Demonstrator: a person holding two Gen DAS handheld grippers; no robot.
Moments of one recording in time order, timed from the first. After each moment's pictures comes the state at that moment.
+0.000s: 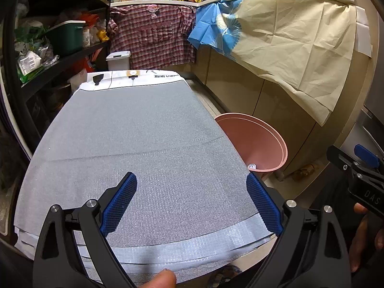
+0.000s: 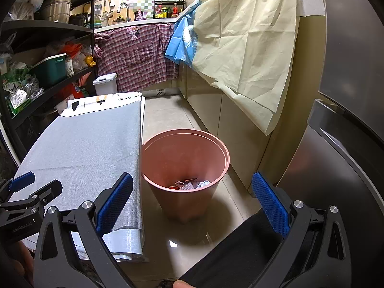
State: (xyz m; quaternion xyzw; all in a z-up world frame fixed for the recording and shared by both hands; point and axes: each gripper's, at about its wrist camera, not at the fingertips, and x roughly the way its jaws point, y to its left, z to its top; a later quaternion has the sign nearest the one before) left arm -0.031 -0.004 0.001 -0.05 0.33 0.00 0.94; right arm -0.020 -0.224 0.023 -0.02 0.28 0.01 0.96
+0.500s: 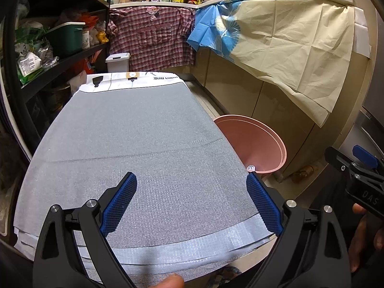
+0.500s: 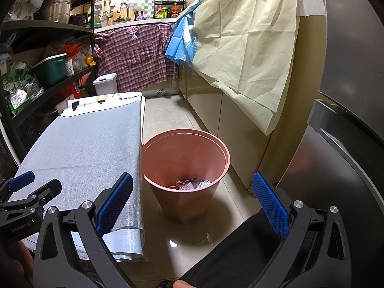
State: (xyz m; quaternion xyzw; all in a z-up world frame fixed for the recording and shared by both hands) left arm -0.031 -0.005 0.002 -0.05 0.32 -0.01 0.94; right arm -0.020 -0.224 0.023 -0.02 0.28 0.01 0.96
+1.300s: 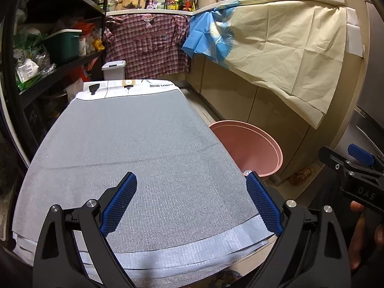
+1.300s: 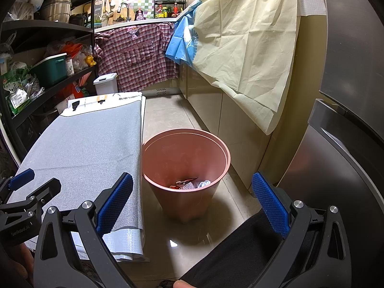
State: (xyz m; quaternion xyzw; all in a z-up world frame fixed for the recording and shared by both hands) left arm -0.036 -0.002 0.001 -0.05 0.30 -0.02 0.95; right arm -0.020 -0.223 0.023 -0.02 0.28 0.01 0.96
